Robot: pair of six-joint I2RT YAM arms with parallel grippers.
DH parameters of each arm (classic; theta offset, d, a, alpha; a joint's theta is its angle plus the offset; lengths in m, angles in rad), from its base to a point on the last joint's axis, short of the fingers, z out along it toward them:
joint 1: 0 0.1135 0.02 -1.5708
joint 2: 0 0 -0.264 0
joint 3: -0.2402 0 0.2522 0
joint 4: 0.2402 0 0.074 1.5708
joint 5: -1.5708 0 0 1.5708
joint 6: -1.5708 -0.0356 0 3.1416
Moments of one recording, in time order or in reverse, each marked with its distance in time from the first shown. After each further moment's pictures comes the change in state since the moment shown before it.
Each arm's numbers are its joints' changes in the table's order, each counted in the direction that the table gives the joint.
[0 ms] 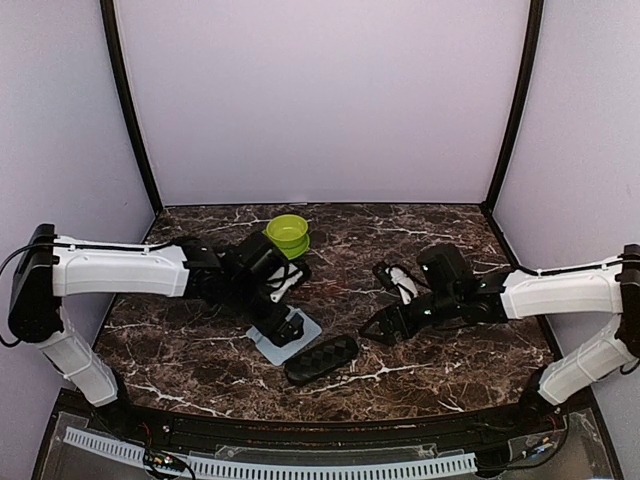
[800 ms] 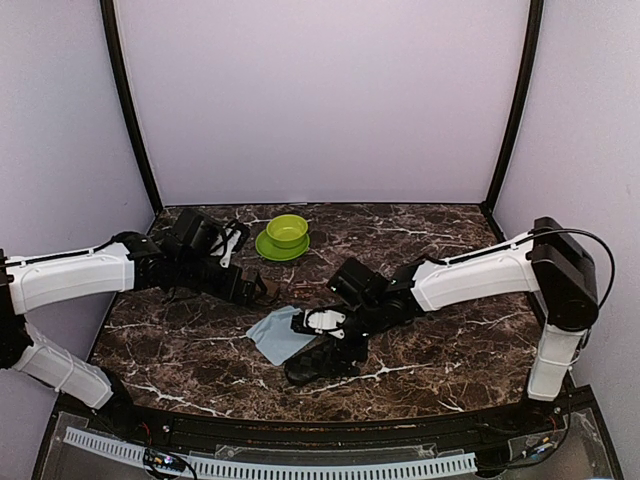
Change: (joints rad) left arm 0.260 -0.266 0.184 -0.130 -0.037 0.134; right arm 0.239 0.473 -0.468 0.307 -0.087 0.649
